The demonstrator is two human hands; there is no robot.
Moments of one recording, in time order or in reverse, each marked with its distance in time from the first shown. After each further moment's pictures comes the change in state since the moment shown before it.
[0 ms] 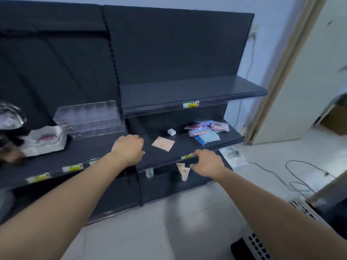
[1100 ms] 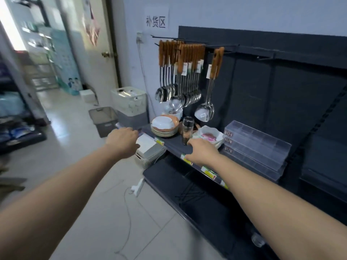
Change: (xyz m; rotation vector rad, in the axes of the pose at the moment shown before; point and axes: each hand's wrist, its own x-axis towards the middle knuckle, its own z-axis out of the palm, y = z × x) left_hand -0.292 -0.268 0.030 0.029 -0.148 -1.157; right_hand 0.030 -0.463 0.042 -0.246 -0.115 -1.191
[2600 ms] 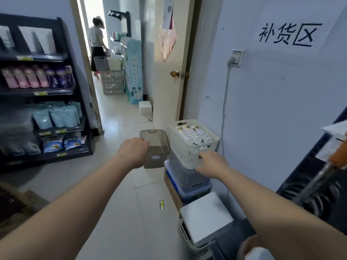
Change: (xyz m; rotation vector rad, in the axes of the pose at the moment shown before) left_hand 0.499 -0.410 0.147 -0.010 -0.076 -0.329; right_hand 0.707 -0.261 -0.003 -0.114 -0.068 -0.299
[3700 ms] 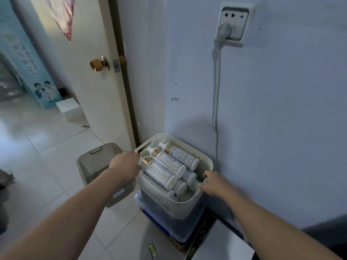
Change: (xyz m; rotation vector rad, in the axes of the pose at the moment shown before) left_hand 0.540 -0.002 0.144 -0.180 -0.195 0.373; right_hand 0.387 0.112 0.063 0.371 -0.221 0.609
